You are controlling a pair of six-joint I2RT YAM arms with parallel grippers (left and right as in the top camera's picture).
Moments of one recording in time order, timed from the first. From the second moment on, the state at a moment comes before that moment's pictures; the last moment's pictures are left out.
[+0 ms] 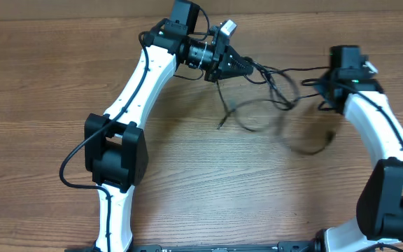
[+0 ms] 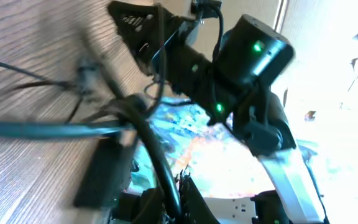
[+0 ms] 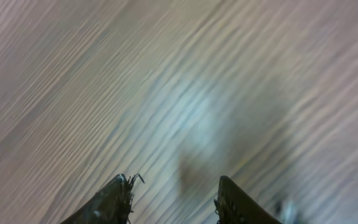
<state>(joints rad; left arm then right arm) -0.34 2.22 2.04 -0.81 1.34 -0.58 -0.07 1.73 1.24 -0.56 0.28 0.79</state>
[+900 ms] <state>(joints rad) -0.20 2.22 2.04 -0.72 1.38 -0.26 -0.45 1.73 1.23 -0.86 -0.70 0.24</state>
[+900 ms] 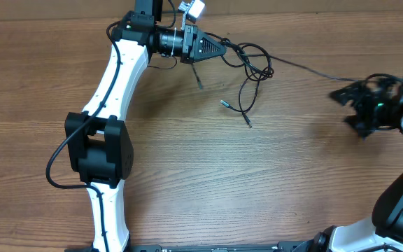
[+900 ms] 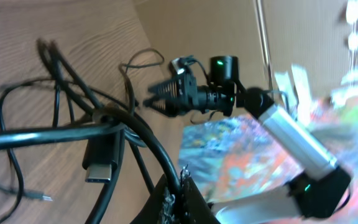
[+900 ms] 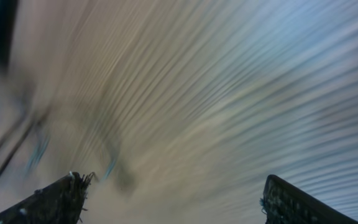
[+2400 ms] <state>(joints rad) -0.22 2.22 2.04 -1.20 1.40 0.12 0.19 1.73 1.36 -0.41 -0.71 -0.26</state>
